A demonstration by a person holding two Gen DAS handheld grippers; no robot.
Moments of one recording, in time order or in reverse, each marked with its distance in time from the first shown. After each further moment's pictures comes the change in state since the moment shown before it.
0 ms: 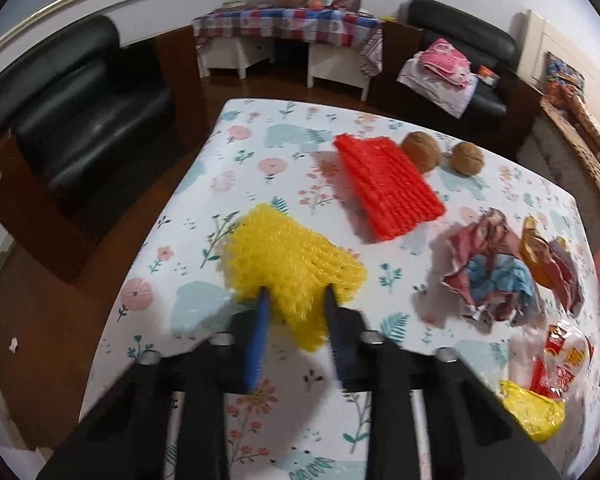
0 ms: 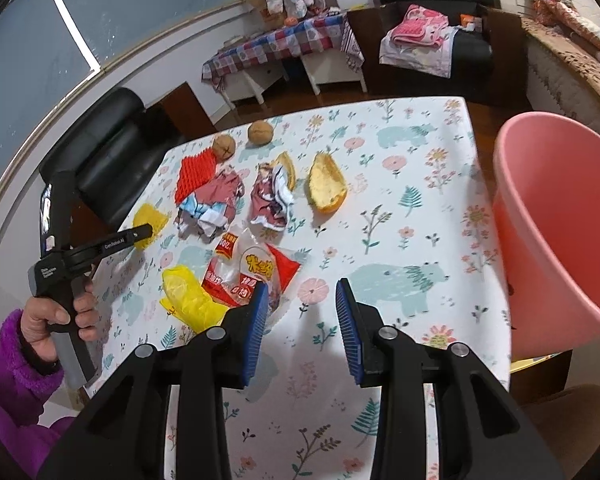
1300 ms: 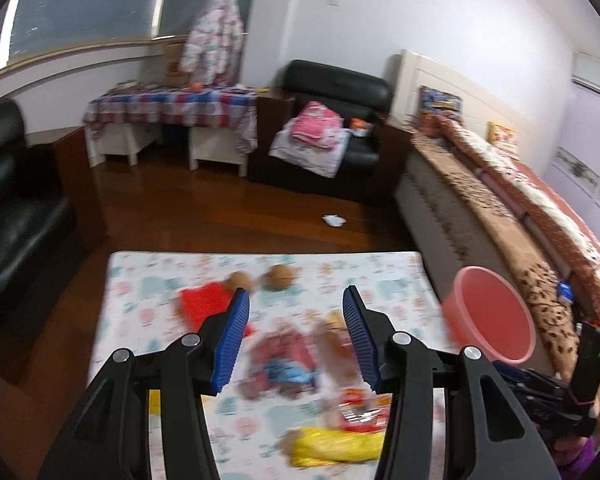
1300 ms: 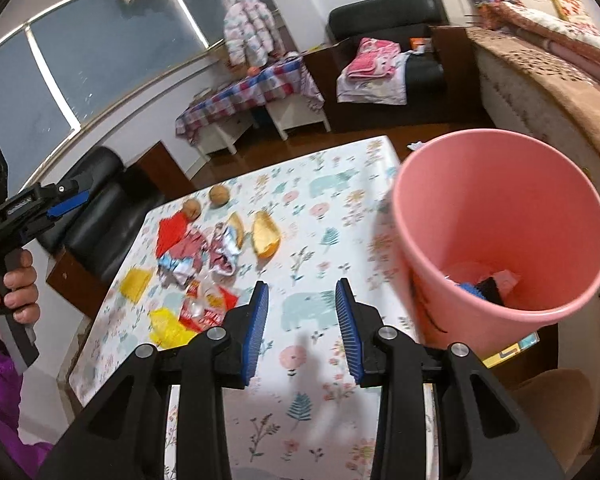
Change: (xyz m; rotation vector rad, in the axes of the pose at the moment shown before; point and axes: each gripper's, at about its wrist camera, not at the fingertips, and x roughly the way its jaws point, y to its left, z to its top) left arm -0.125 -0.050 0.068 0.164 -0.234 -0.349; right arm -0.060 -0.045 -0.007 0.120 -0.172 -0.050
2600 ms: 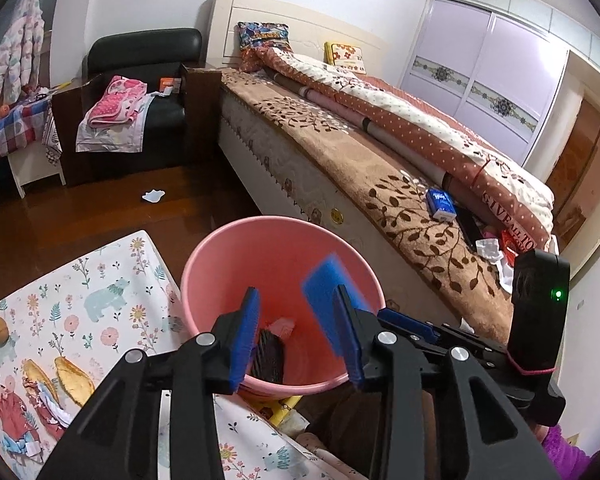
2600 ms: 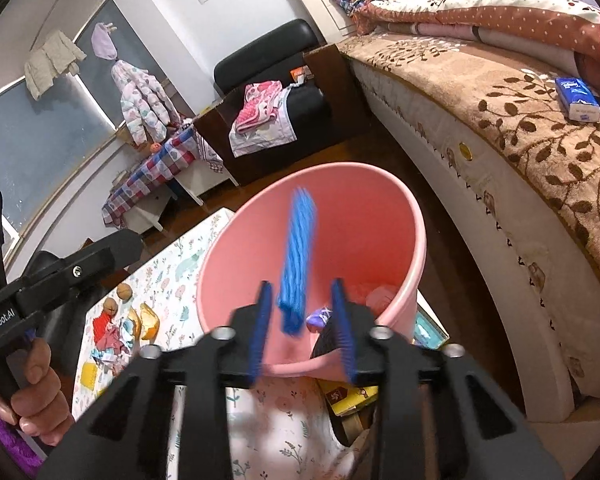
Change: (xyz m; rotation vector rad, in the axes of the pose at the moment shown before) left arm 0.099 -0.314 -0.027 0.350 0.173 -0.509; right arm -0.062 -0.141 0.010 0.323 -0.186 -0.214
